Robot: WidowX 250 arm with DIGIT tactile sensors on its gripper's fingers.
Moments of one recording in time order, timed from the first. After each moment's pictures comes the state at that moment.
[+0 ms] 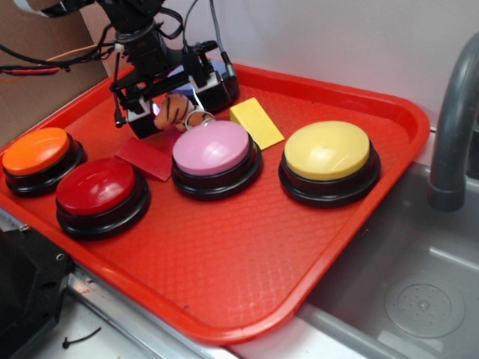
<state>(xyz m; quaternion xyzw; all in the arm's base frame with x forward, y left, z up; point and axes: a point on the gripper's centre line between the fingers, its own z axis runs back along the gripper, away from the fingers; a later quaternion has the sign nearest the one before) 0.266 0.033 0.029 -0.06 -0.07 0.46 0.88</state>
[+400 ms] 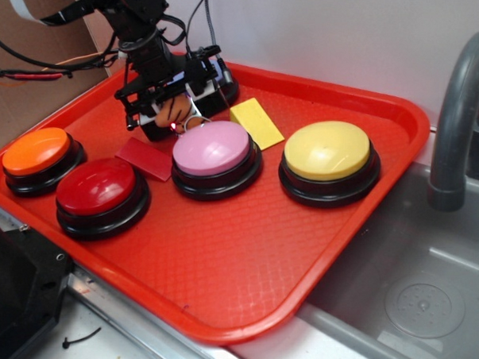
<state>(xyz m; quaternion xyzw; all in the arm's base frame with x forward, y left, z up) 0.264 0.029 0.024 -0.05 -0.08 0.46 0.88</state>
